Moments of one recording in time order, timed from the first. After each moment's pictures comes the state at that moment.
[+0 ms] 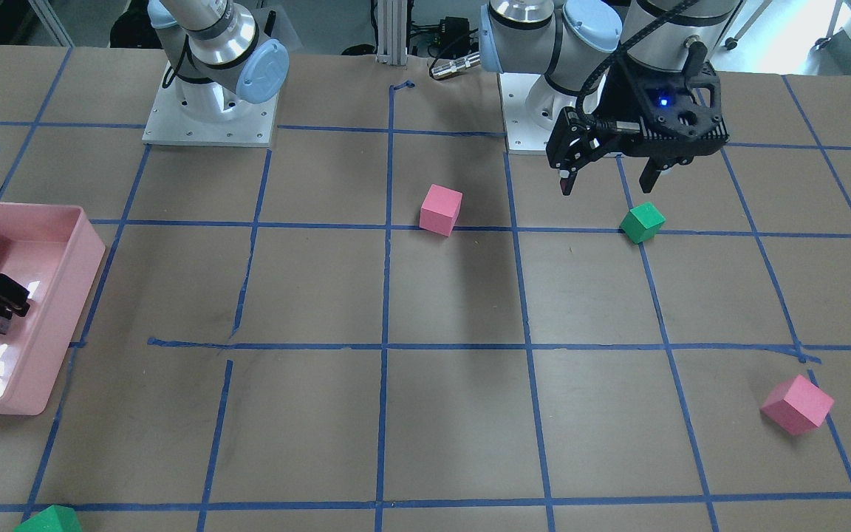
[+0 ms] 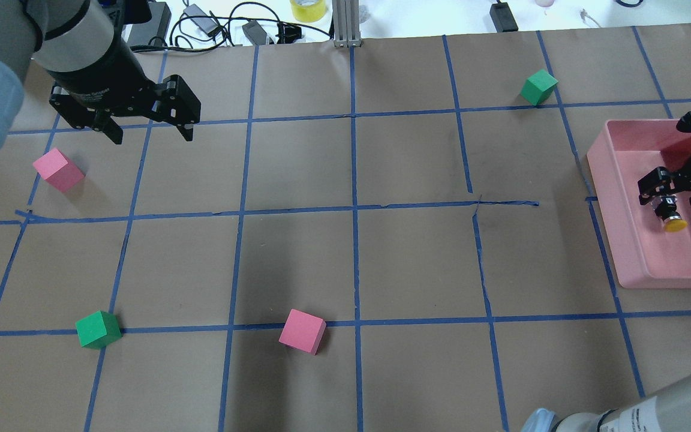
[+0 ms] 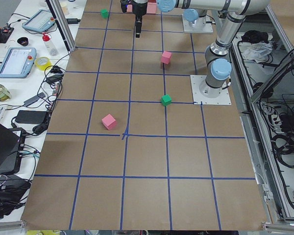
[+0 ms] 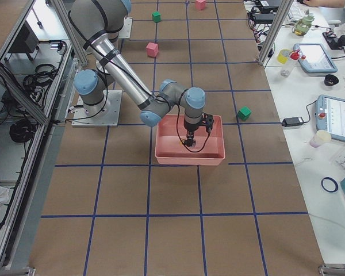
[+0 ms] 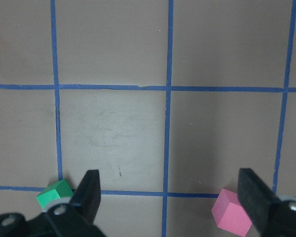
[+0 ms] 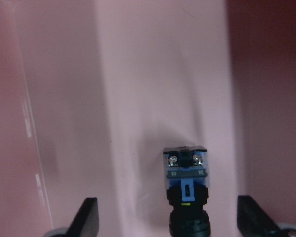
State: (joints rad) left arm -1.58 -1.53 -1.58 -1.51 1.62 -0.04; right arm 0.93 -1.23 1.92 -2.29 -1.59 -0.51
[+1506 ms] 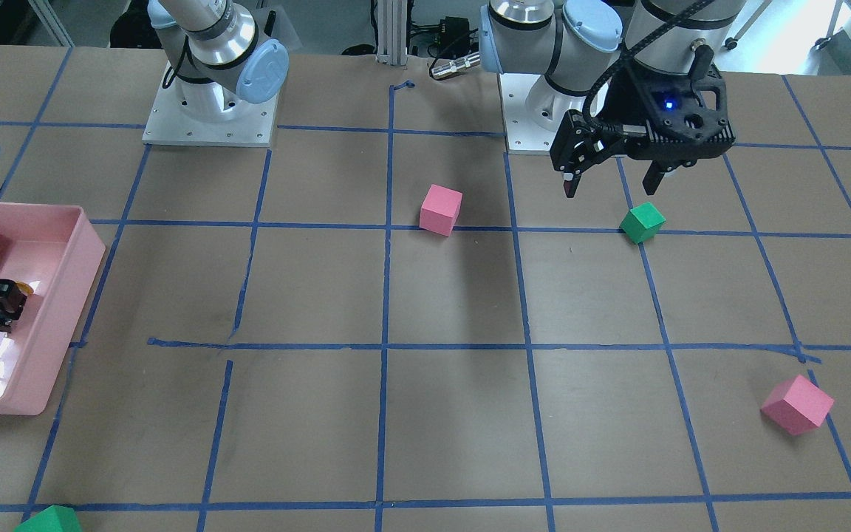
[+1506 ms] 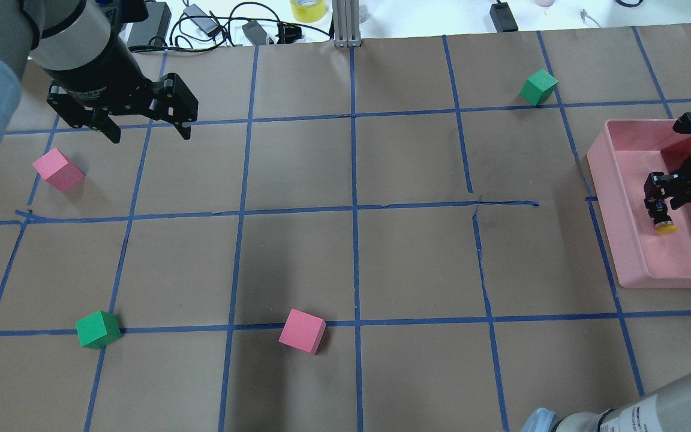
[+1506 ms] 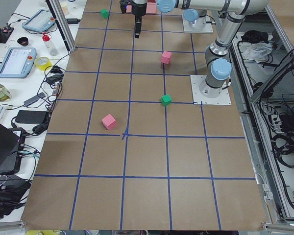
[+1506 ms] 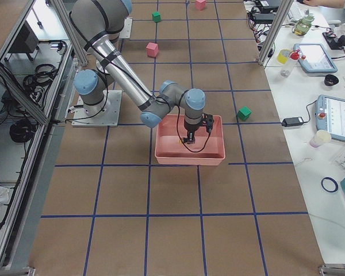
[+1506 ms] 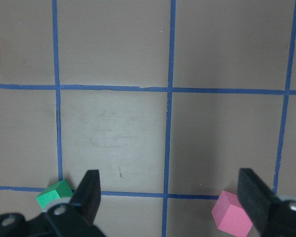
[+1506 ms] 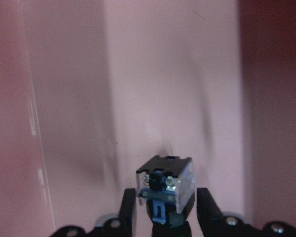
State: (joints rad) left arm -1.57 -1.54 -1.58 -1.50 1.62 -0.04; right arm 0.93 -1.22 1.92 -2.29 -1.58 -0.53
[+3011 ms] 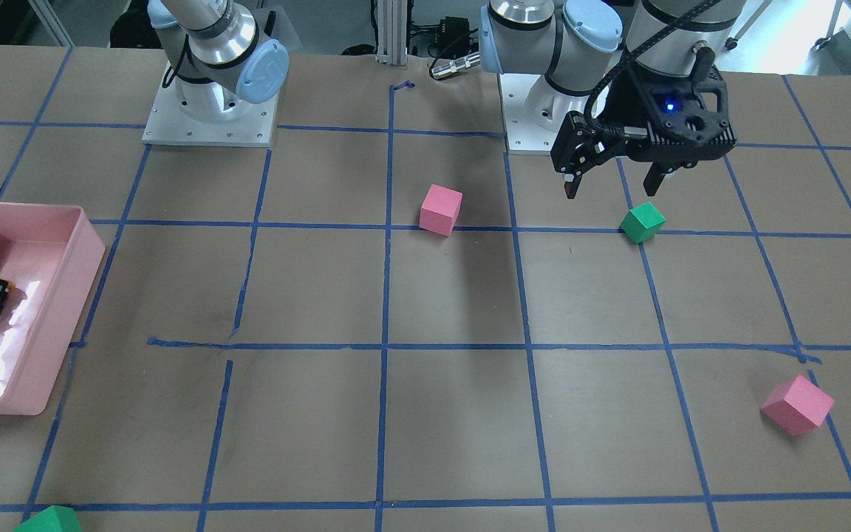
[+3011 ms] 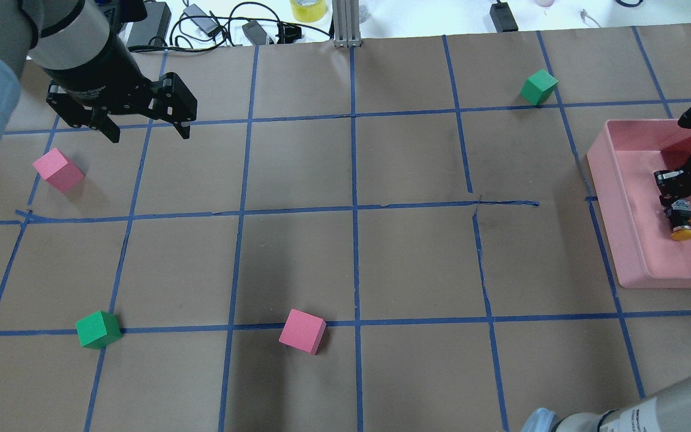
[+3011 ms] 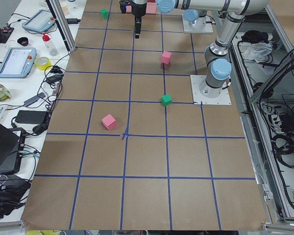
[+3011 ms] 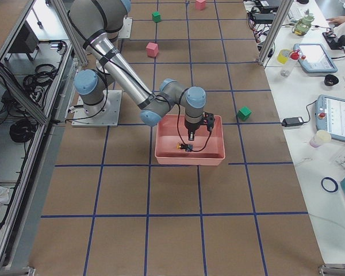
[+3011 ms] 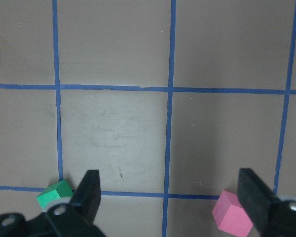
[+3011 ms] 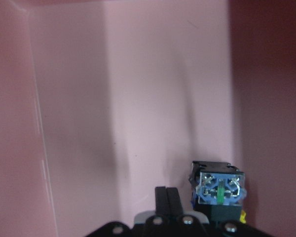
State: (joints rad) left arm -1.57 -1.54 -1.58 -1.50 1.62 -0.04; right arm 0.93 -1.24 1.91 -2.28 -1.58 -0.54
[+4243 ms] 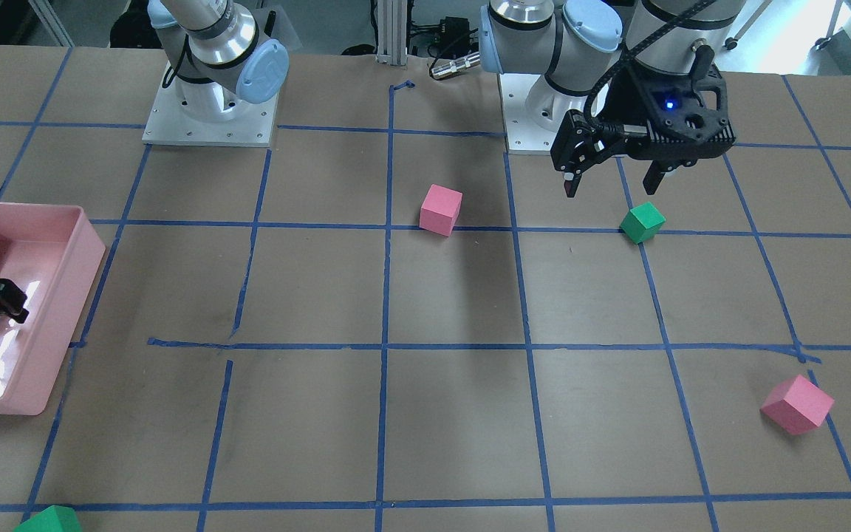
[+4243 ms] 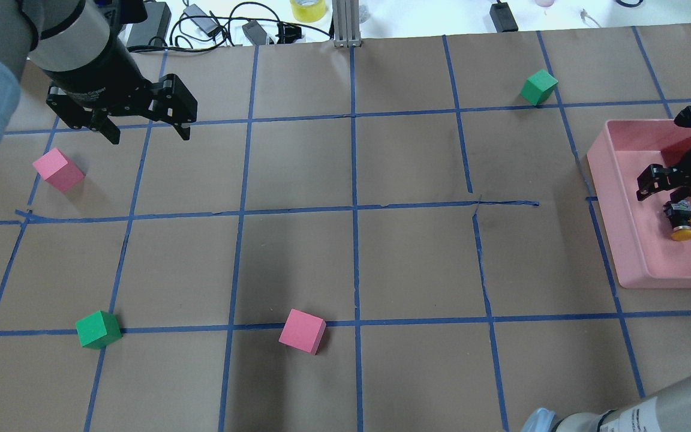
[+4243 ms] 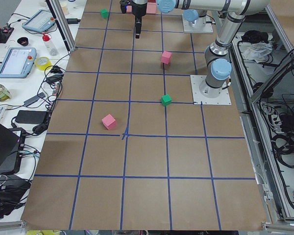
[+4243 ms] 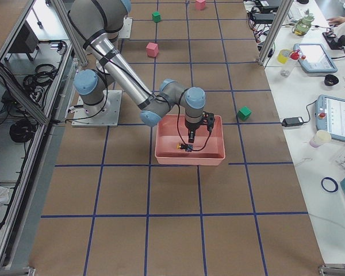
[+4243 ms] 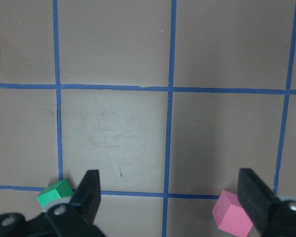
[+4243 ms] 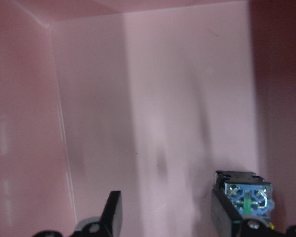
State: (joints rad) left arm -1.57 -1.53 -1.58 -1.50 1.62 -0.04; right arm 0.93 -1.23 1.92 -2.28 -1.51 -0.52
